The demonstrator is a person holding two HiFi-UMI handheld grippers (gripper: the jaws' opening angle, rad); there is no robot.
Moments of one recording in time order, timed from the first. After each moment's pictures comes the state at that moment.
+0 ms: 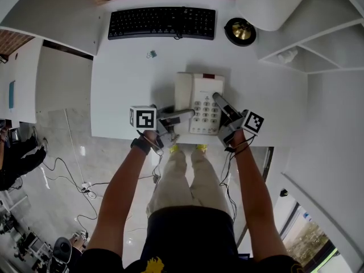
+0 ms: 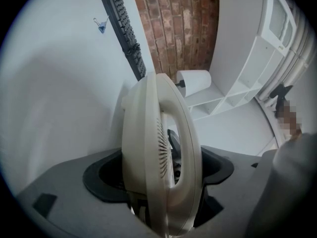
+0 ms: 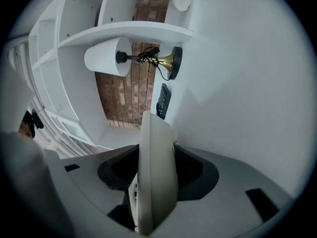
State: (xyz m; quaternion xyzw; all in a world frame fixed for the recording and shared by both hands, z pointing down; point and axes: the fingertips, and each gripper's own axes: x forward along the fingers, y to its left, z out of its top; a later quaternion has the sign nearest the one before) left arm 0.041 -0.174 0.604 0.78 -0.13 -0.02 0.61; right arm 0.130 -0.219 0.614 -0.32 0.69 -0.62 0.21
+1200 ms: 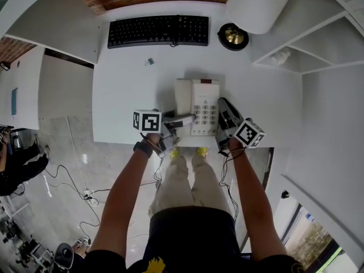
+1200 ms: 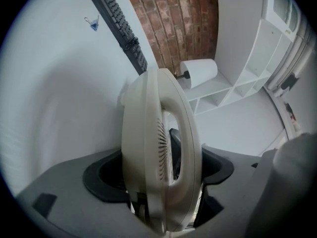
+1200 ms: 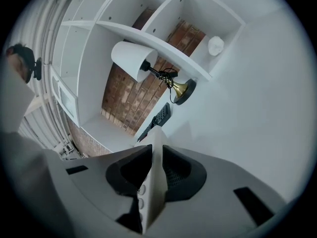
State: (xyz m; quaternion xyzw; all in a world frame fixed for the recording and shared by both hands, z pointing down) left arm 0.056 -0.168 0.615 0.79 -0.15 0.04 0.60; right arm 0.173 -0.210 0.610 -0.47 0.74 -0.47 0.14
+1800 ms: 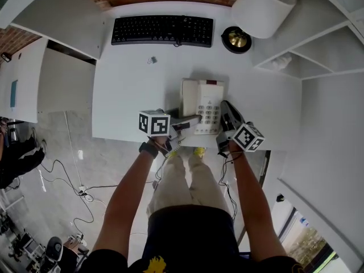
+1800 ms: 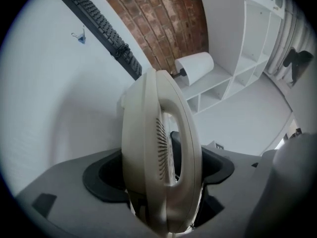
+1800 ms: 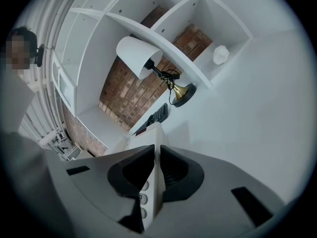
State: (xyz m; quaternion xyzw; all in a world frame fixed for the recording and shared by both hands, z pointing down) left arm 0.066 -0.169 0.613 0.81 -0.19 0.06 0.55; right arm 0.180 -0.208 0.607 -0.50 0.75 -0.42 0.09
